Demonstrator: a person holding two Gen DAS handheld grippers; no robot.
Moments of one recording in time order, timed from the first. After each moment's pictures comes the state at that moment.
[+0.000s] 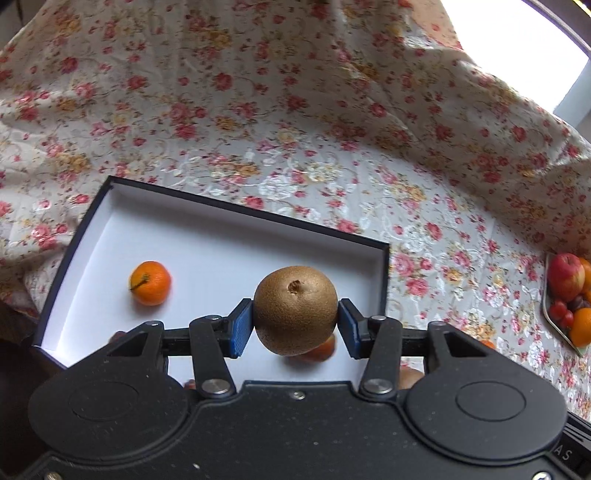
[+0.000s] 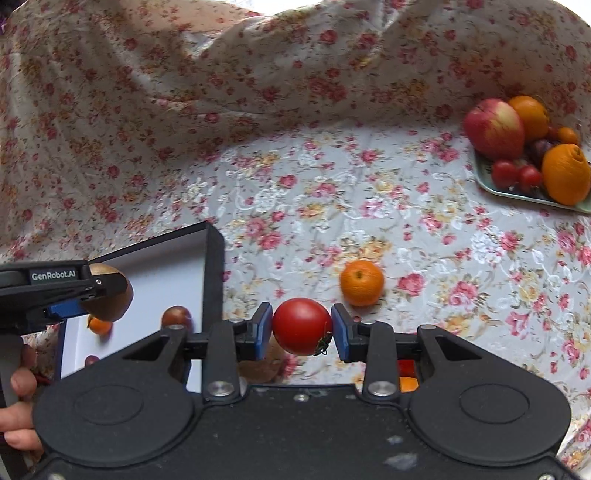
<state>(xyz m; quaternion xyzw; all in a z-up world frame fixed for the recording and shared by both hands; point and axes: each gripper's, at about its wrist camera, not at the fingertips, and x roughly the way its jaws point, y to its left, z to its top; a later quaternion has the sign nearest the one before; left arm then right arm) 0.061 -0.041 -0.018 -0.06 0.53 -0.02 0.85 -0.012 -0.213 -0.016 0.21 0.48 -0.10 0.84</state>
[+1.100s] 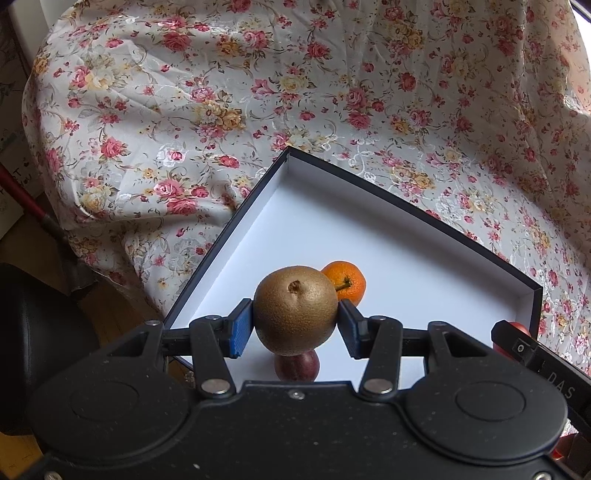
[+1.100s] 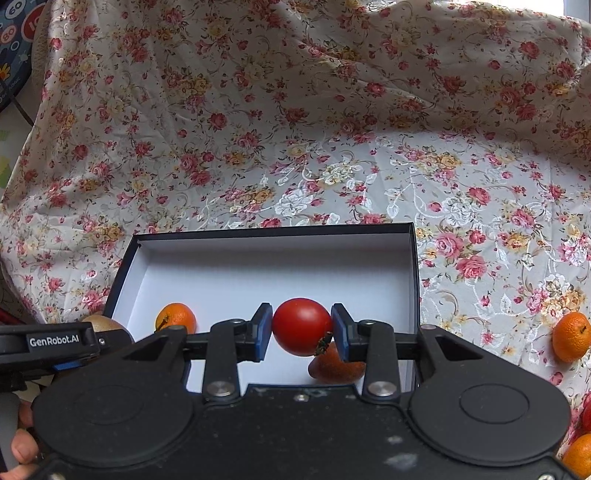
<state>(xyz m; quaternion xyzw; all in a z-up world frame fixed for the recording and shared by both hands) 0.061 0.089 -0.041 -0.11 0.54 0.10 0.83 0.094 -0.077 -0.051 0.15 0.48 -0.01 0.86</state>
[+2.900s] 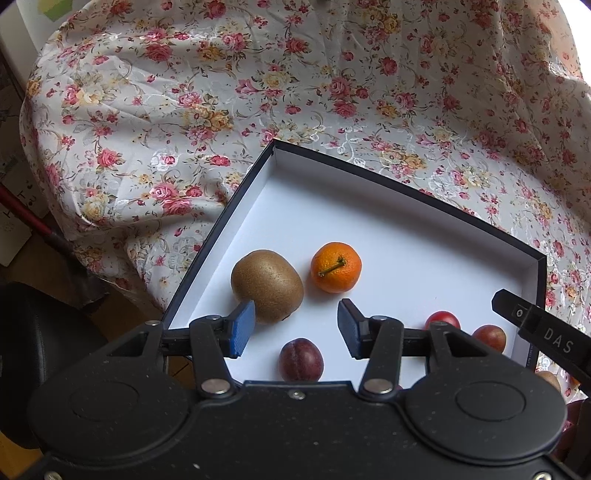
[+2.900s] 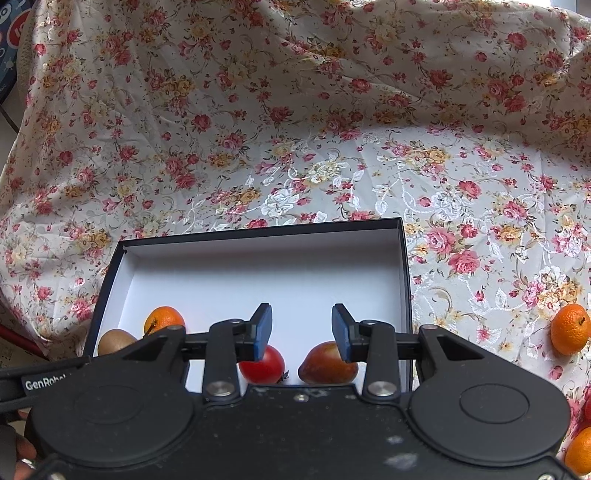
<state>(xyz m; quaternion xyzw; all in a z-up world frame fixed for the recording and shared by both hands) 0.055 0.072 -0.037 -0.06 0.54 0.09 0.83 0.096 -0.080 -0.054 0.16 0.49 -0.03 0.86</state>
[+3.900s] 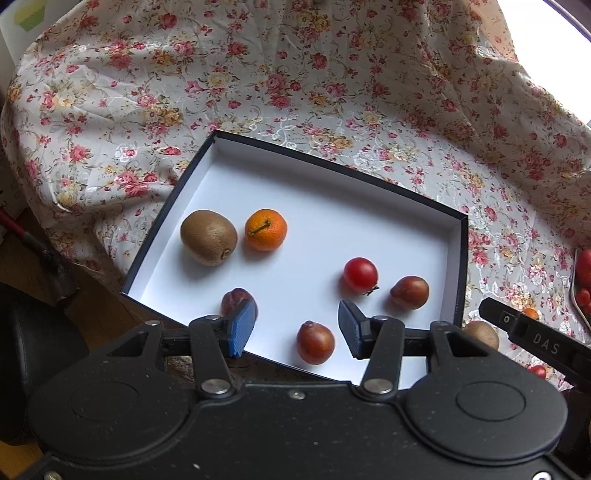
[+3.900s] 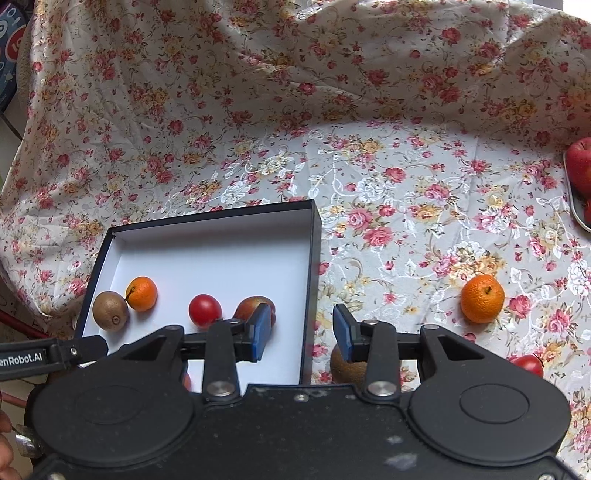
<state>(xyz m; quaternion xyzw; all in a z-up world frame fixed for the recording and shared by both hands) 0.019 0.031 -0.007 -0.07 0.55 0.01 0.83 0.035 -0.143 -0.027 0.17 0.50 -0.04 0.85</state>
